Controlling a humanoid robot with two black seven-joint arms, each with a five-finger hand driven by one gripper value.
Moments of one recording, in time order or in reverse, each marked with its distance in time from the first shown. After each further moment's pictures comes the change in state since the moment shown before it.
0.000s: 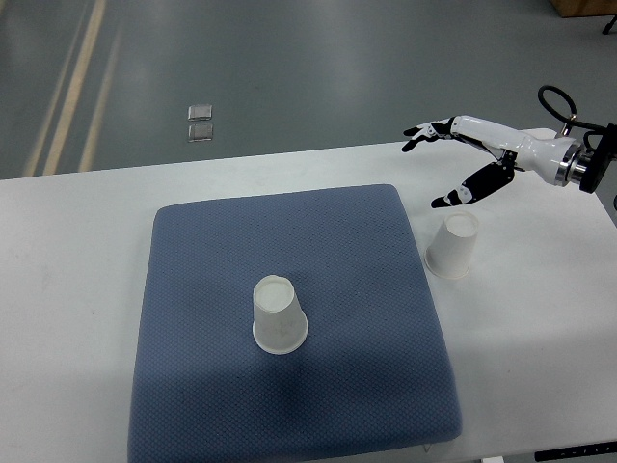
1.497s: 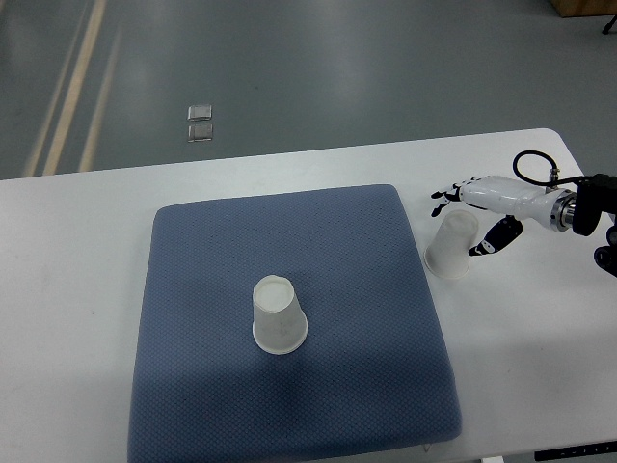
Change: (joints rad) left arm 0.000 0.000 0.000 0.000 0.000 0.000 0.000; right arm 0.046 0.027 -0.305 -0.180 -0.333 -0.256 0.007
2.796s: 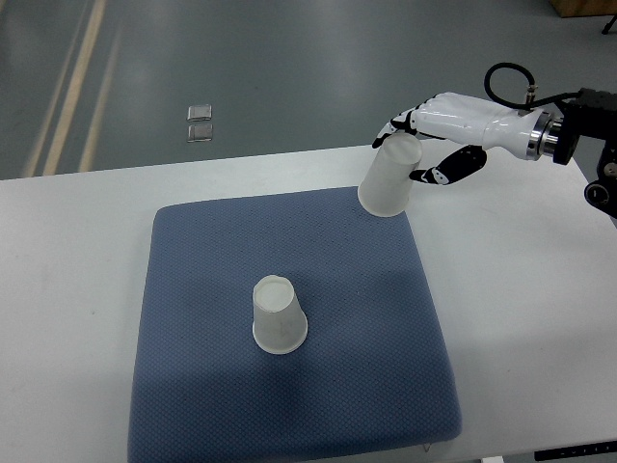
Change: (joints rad) left arm 0.000 0.000 0.000 0.000 0.000 0.000 0.000; right arm 0.237 -0.079 0.013 0.356 0.040 0.028 -0.011
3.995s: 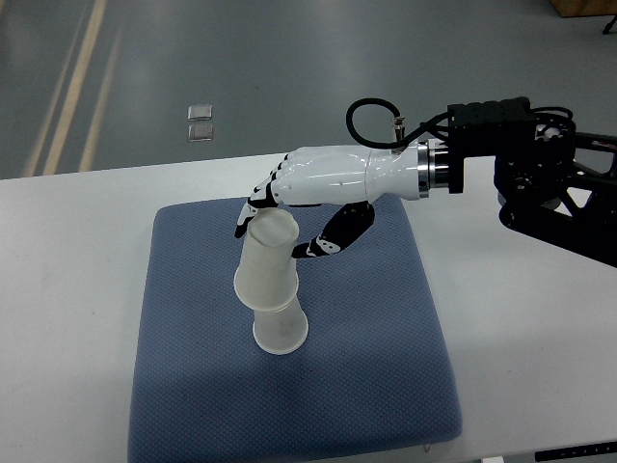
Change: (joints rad) left arm 0.000 0.000 0.000 0.000 0.000 0.000 0.000; right arm 0.120 0.206 -0.064 0.186 0.032 0.165 0.008
